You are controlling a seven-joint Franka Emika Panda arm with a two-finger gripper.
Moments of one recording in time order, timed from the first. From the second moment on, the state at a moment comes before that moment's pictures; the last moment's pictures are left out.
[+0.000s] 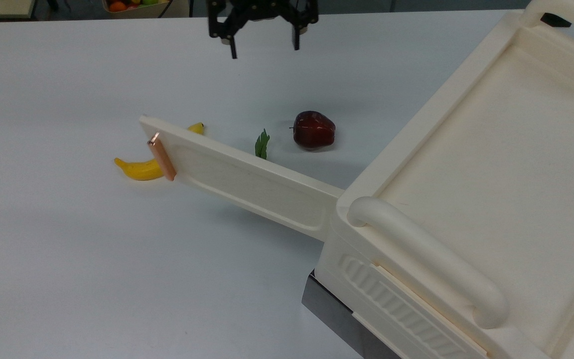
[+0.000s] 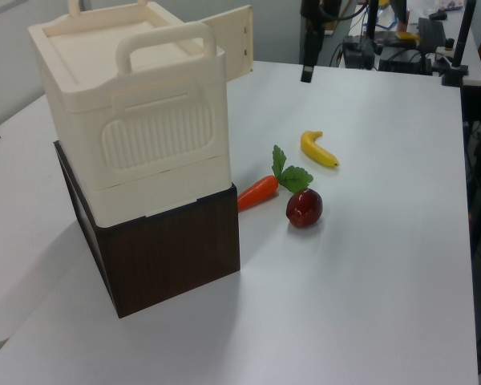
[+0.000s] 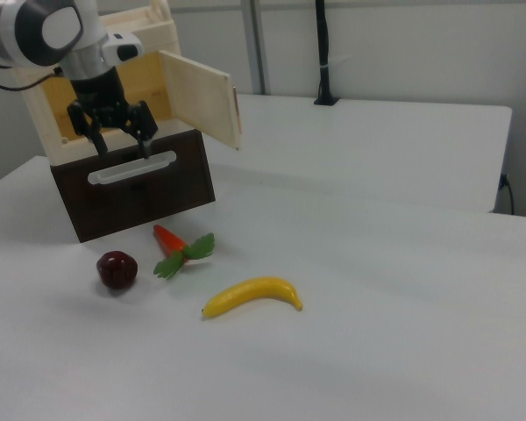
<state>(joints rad) 0.16 0.12 -0.01 -1.51 -0.01 1.75 -0.06</state>
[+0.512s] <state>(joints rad) 0.11 0.12 -0.01 -1.53 -0.09 1.66 0.04</state>
